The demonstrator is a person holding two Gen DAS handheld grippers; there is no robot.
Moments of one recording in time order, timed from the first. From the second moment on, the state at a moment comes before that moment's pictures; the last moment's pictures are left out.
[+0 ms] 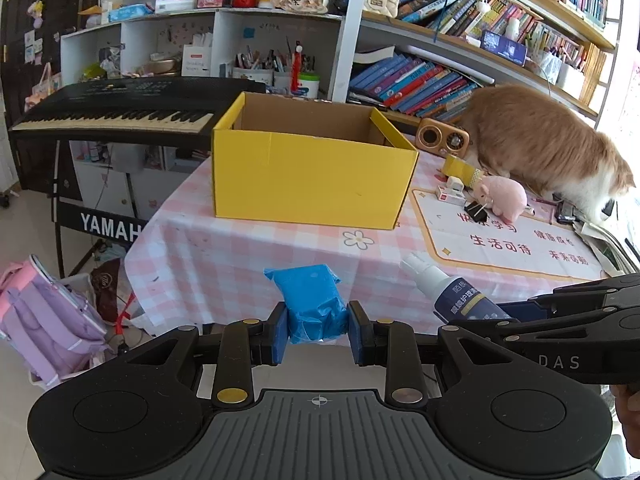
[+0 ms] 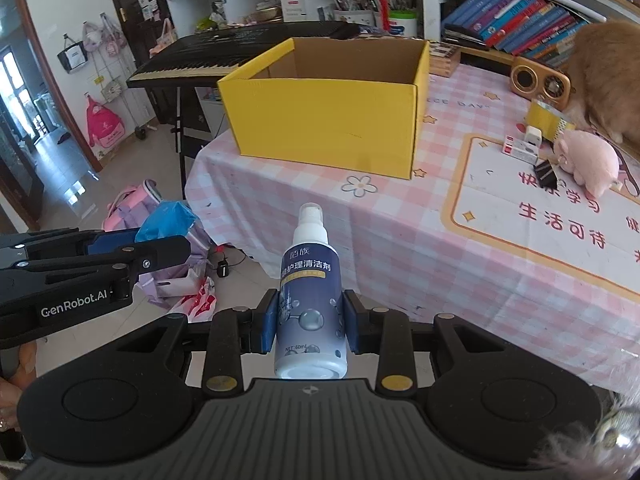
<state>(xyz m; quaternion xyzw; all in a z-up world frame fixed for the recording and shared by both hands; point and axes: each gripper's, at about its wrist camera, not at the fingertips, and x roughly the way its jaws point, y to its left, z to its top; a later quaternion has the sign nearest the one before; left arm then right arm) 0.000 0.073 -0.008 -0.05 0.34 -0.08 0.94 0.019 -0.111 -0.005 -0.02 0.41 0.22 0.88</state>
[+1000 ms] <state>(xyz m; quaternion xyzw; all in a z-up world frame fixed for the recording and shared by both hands) 0.003 0.078 -0.002 -0.03 0.32 -0.09 0.94 0.026 -0.098 0.005 -0.02 0.40 0.22 0.89</state>
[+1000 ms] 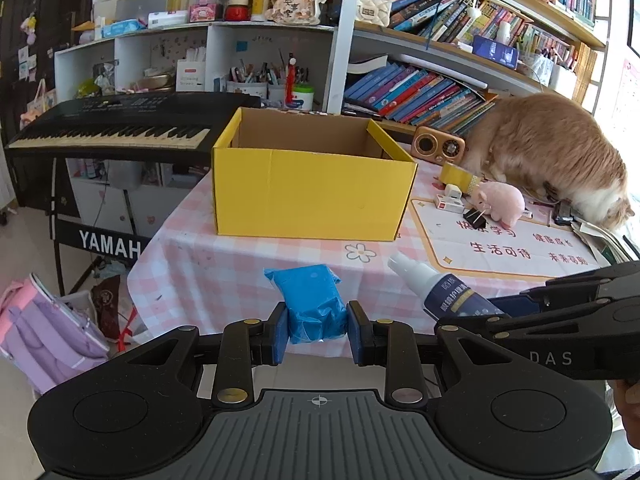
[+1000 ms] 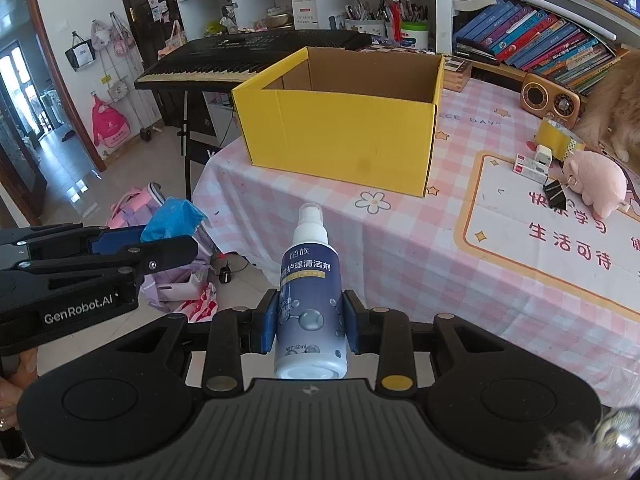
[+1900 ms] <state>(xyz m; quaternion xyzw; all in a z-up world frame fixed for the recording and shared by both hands) 0.132 0.059 0.069 0.00 0.24 -0.08 0.97 0.175 -0.110 0.073 -0.02 0.31 0.28 0.91</state>
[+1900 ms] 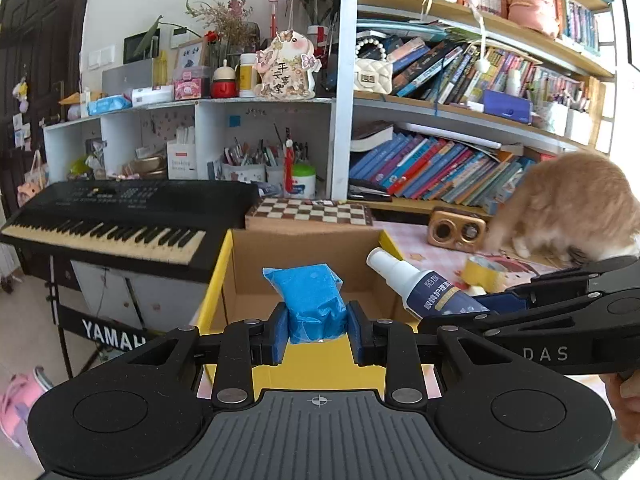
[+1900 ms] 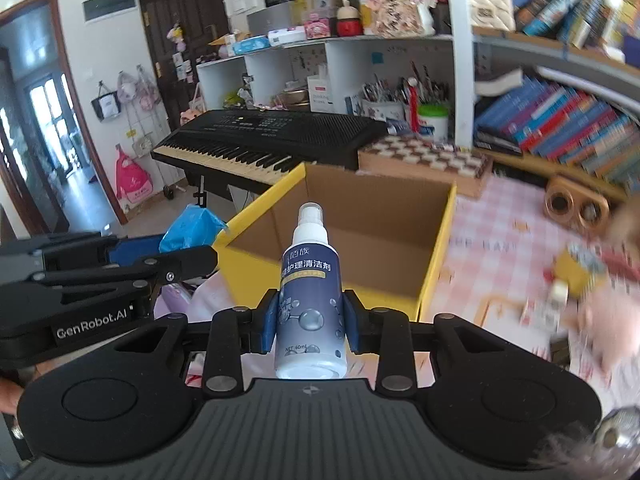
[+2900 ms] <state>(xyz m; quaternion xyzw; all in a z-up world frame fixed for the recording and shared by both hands) 0.297 0.043 -0.002 0.05 0.43 -0.03 0.90 0.345 -0.059 -0.013 -0.31 0.40 0.37 0.78</state>
